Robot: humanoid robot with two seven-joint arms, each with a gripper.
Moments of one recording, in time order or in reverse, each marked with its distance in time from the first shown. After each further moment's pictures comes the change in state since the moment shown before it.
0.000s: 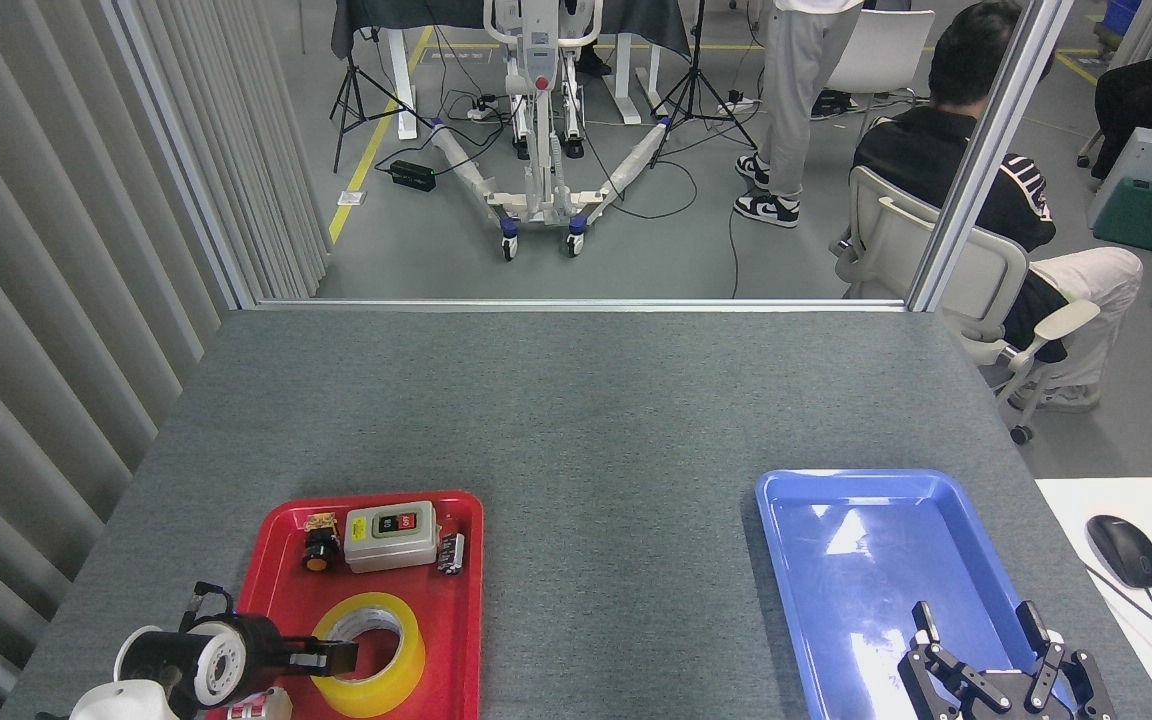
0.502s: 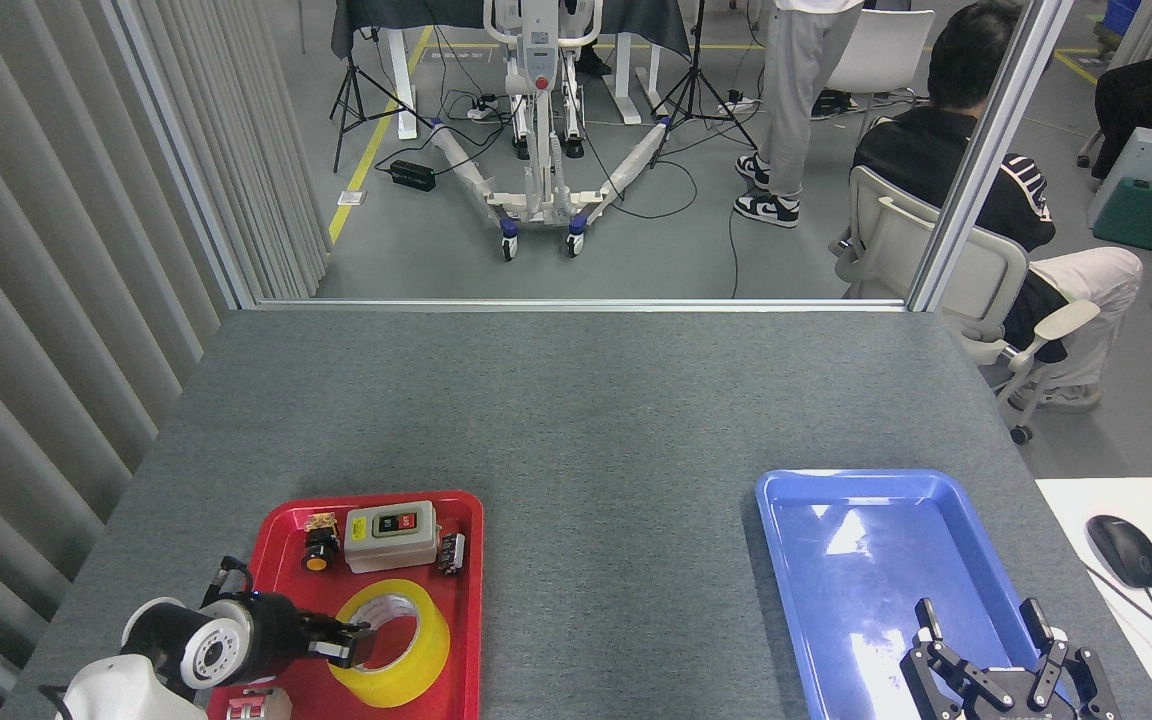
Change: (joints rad) left arm -0.053 0.012 -0.007 0.029 0.167 -0.276 -0.008; right arm 0.000 0.000 0.000 -0.007 0.003 0.007 -0.003
